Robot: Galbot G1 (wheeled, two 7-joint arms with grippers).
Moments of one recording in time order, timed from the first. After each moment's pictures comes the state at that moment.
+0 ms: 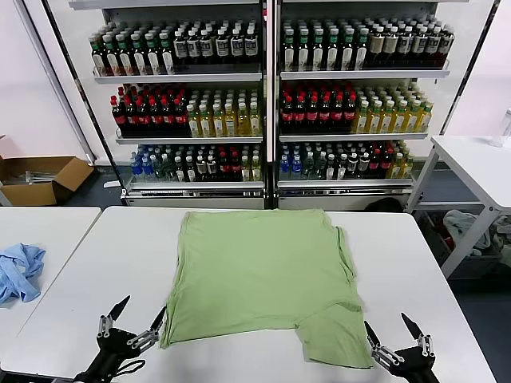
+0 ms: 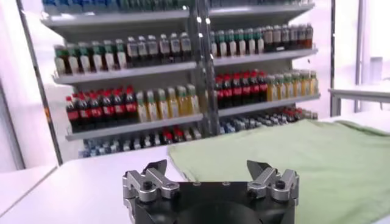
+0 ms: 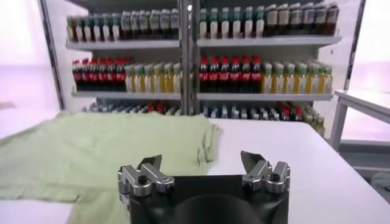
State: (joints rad) left arm 1.79 -1.19 -0.77 -2.16 -0.31 0.21 0.26; right arm -2.00 1.14 0.73 2.29 0.34 -0.20 -0.05
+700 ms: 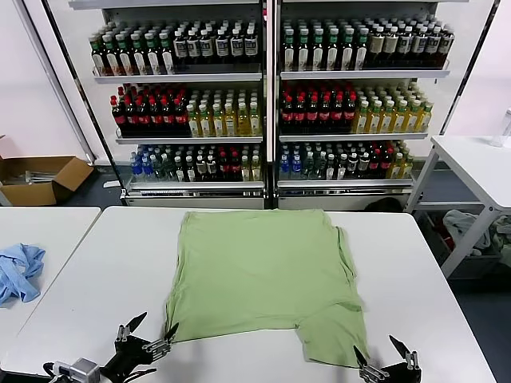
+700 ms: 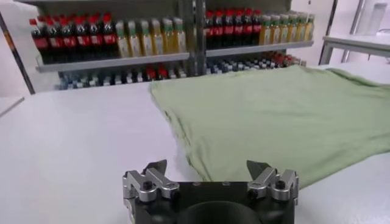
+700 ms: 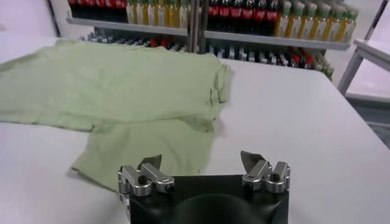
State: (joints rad) left arm 1.74 -1.16 -0.68 -2.11 -0.34 0.38 0.21; right arm -1.96 1.15 0.67 2.25 0.32 -0.36 0.00
